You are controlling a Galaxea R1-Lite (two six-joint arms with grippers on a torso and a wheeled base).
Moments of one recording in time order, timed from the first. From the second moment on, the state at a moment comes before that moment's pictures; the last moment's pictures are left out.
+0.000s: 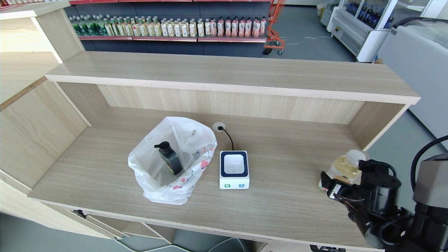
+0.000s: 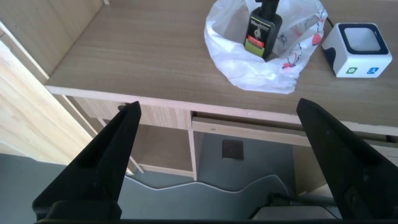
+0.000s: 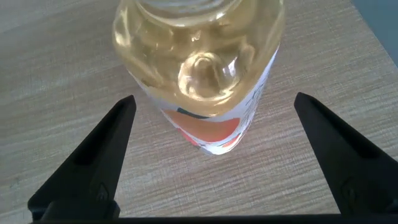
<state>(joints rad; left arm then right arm) 0.00 0.00 0.00 0.00 0.00 0.00 0.33 2.06 -0.20 -1.57 -0.60 0.36</state>
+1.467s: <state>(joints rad) 0.00 0.00 0.00 0.00 0.00 0.00 0.24 2.13 -0.31 -1.57 -0.43 0.19</state>
